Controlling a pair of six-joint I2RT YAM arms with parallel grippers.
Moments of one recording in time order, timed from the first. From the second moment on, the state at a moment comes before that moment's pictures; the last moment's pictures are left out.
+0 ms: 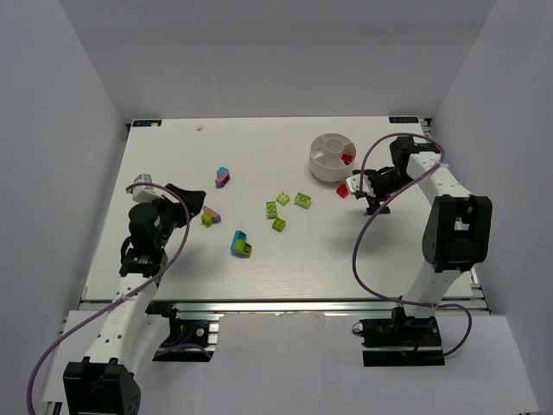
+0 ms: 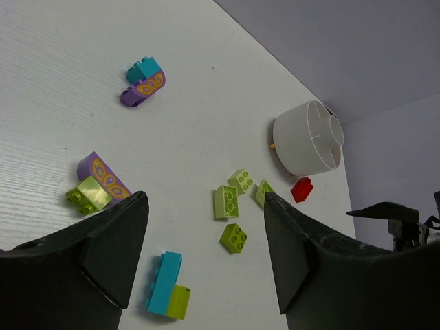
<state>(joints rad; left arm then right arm) -0.05 0.75 0.46 0.08 0.15 -0.76 0.04 1.78 1.40 -1.13 -0.71 -1.96</state>
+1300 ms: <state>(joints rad) -0.05 0.85 0.46 0.10 0.17 -0.70 0.26 2.02 1.55 -0.94 -0.38 -1.97</state>
